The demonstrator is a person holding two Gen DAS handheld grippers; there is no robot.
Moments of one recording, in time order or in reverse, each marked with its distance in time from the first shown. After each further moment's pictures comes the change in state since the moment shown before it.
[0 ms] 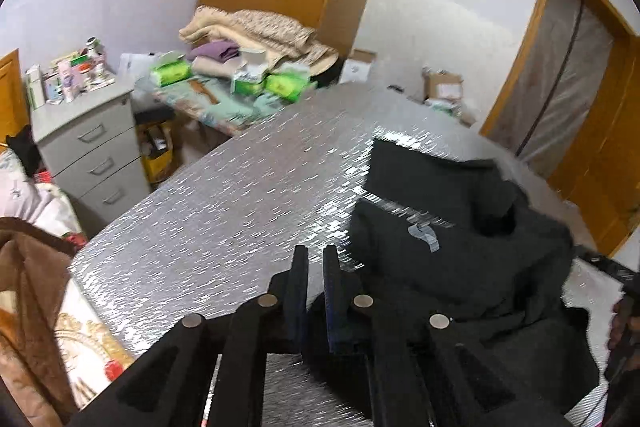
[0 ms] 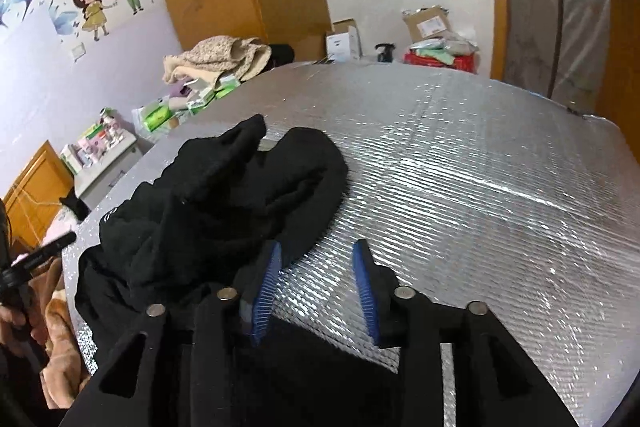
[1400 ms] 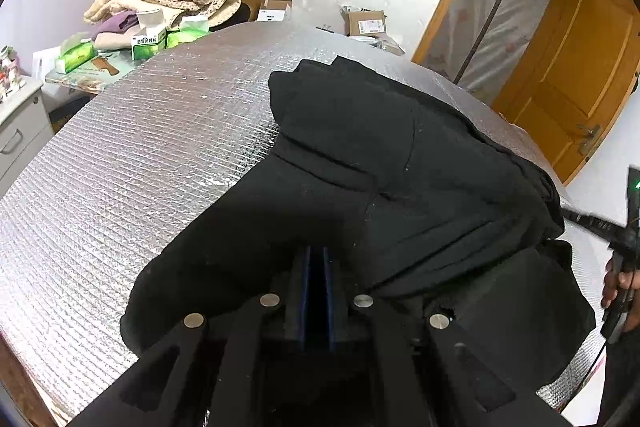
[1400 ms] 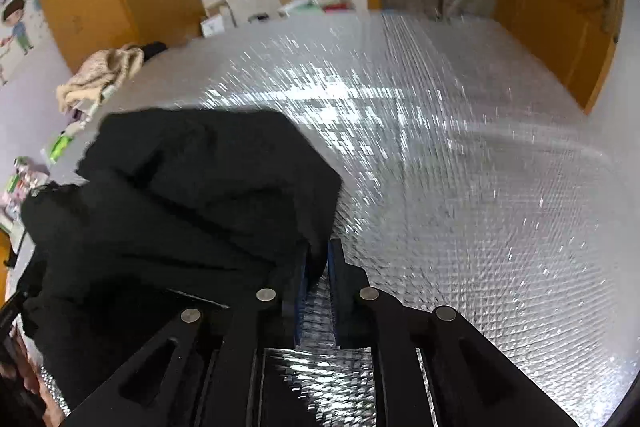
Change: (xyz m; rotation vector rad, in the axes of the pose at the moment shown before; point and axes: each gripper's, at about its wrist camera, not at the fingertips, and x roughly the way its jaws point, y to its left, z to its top) left arm 0.062 -0.062 -0.036 0.164 0.184 -0.193; right arm -0.037 -0.091 -0.057 0.253 0.044 -0.304
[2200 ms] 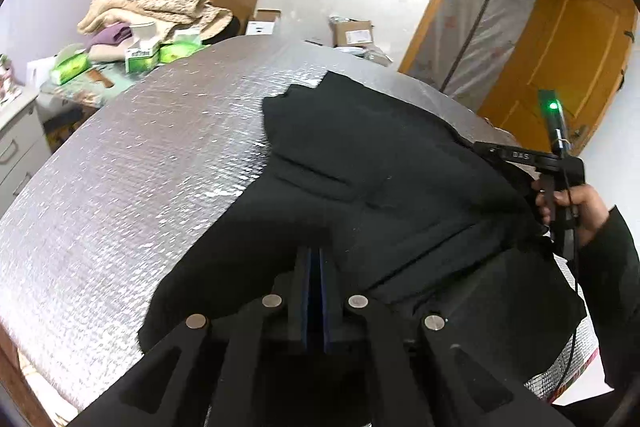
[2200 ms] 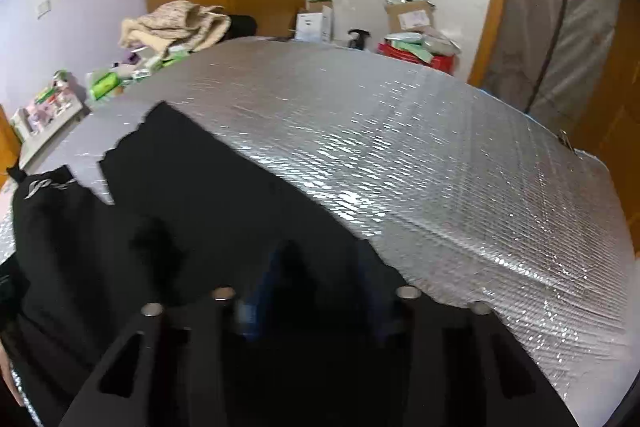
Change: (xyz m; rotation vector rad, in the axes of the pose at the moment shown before) left arm -0.017 0.000 -0.005 0.029 -0.038 -0.044; right arm 0.094 0.092 0.092 -0.350 -0.006 0.088
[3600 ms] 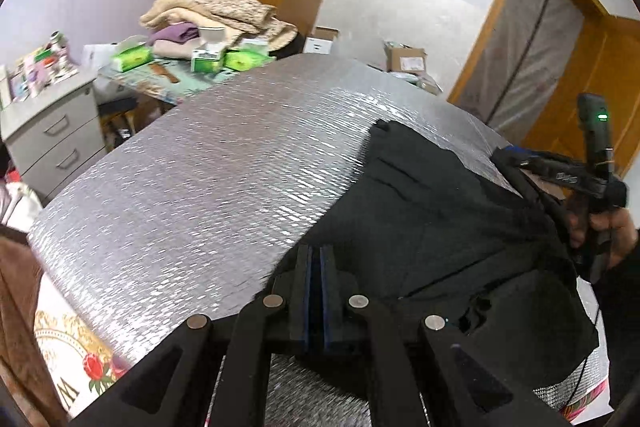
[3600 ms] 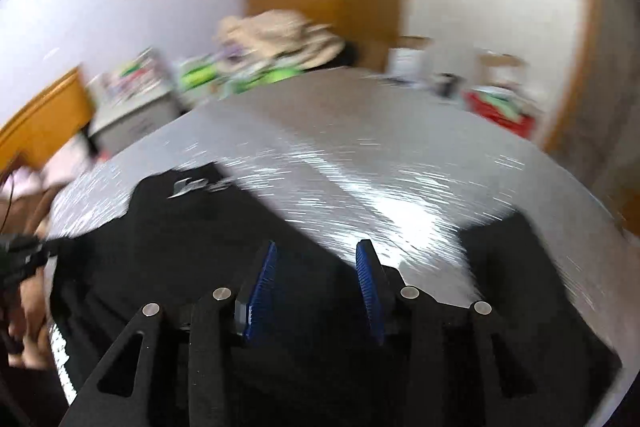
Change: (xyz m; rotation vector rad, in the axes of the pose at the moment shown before) left arm -0.043 0.040 -0.022 -0.138 -0.087 0.152; right arm -0.041 0.106 0.021 -0.269 -0.080 0.279
